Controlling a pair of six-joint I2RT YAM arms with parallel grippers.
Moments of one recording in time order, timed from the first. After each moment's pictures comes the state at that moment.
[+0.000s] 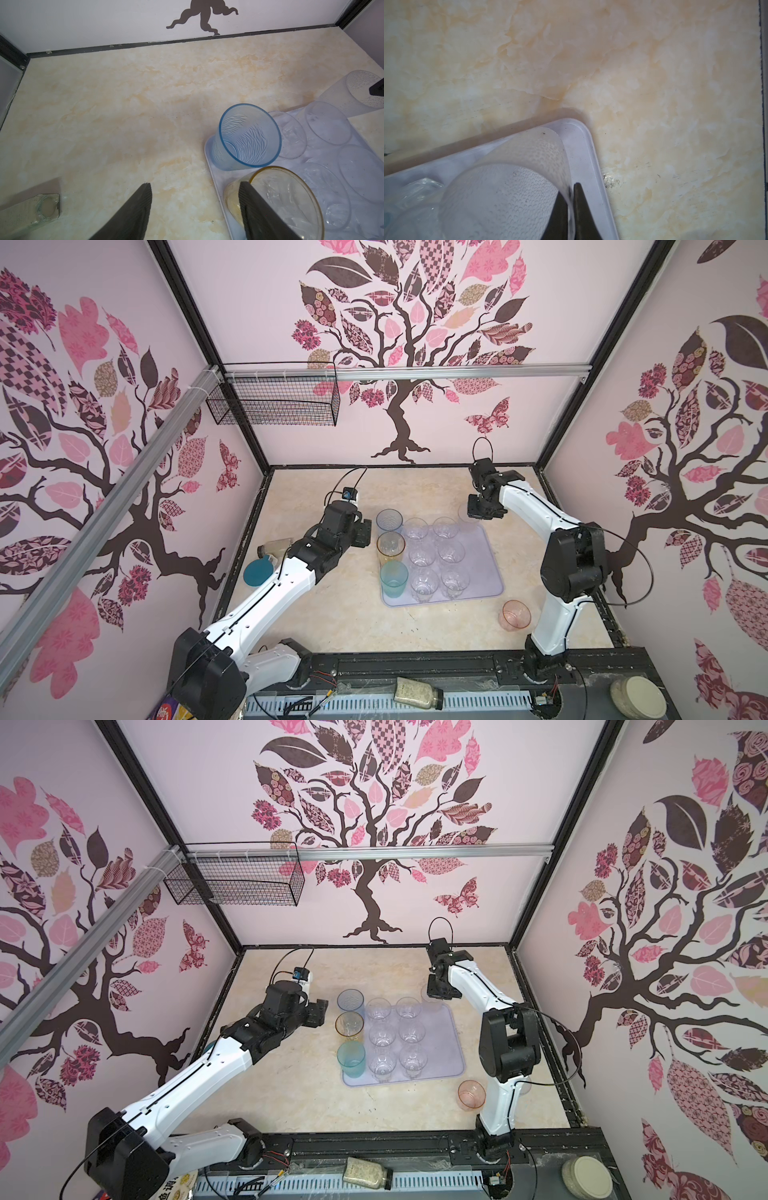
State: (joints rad) left arm -0.52 1.19 0.95 -0.40 -0.22 -0.21; right arm 0.24 1.89 1.59 -0.95 0.20 0.41
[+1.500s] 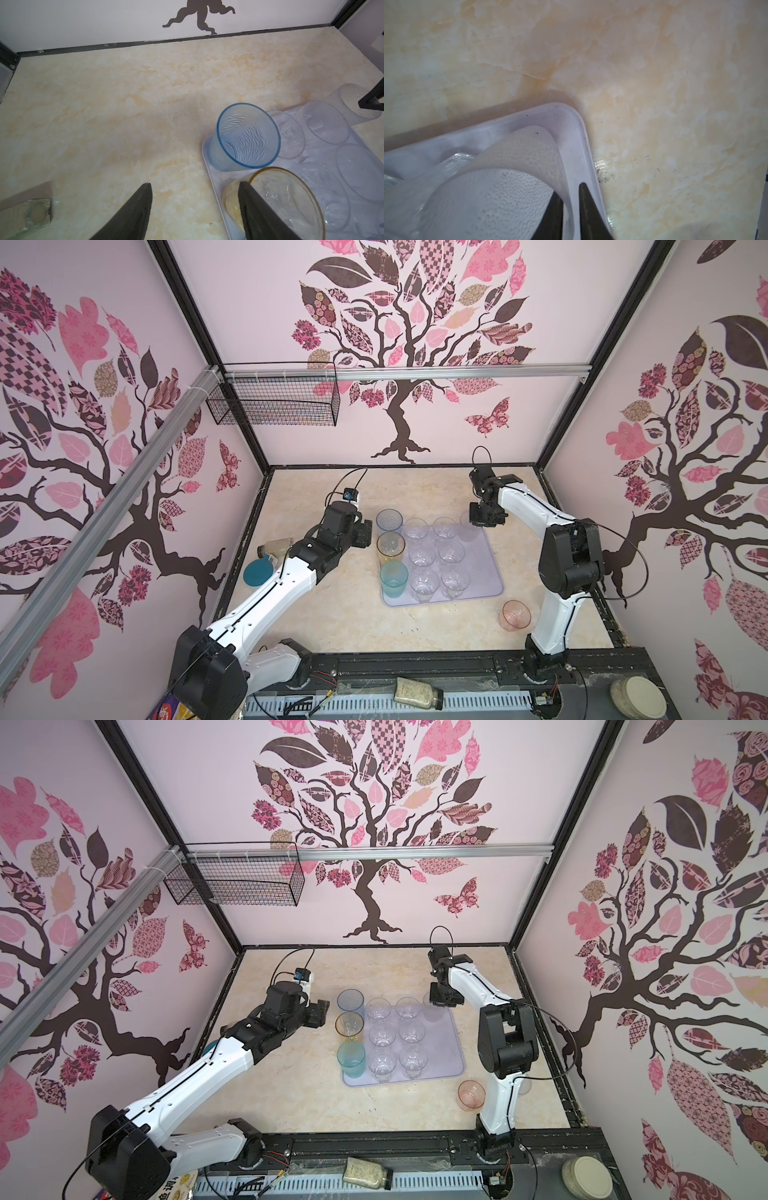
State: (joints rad) left arm -0.52 1.20 0.93 -0.37 -0.20 -0.21; right arm 0.23 1.91 1.55 -0.98 0.19 0.38
